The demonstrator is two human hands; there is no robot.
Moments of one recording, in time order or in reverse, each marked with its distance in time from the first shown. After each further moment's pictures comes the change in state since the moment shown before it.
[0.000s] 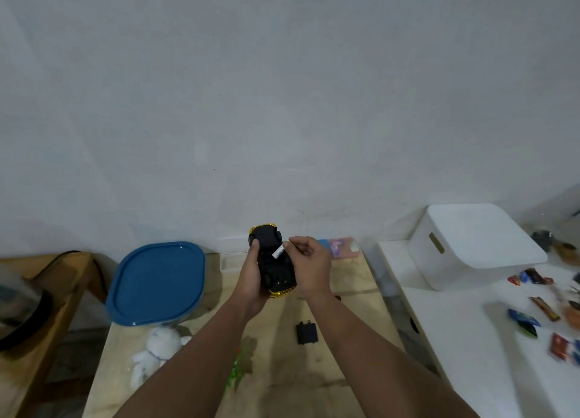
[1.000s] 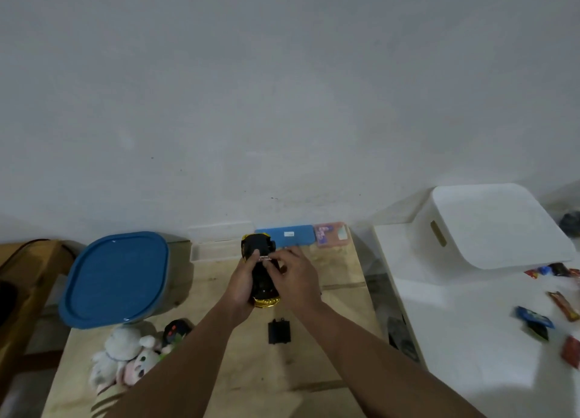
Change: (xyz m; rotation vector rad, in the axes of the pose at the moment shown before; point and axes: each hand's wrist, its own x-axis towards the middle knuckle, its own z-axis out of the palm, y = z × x) left_hand 0.071 -0.061 0.028 0.150 0.173 -0.069; right_hand 0.050 0.068 -0.060 -0.589 -0.304 -0.211
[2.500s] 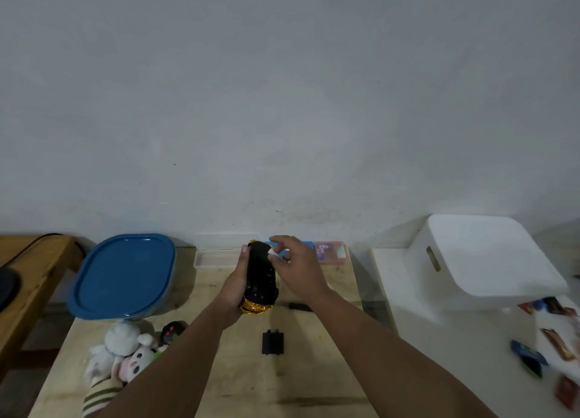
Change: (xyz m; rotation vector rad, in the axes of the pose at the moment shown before) left_hand -0.014 0.009 -0.010 0.170 -0.016 0.076; right_hand 0.030 -0.014 -0.037 0.206 -0.103 -0.160
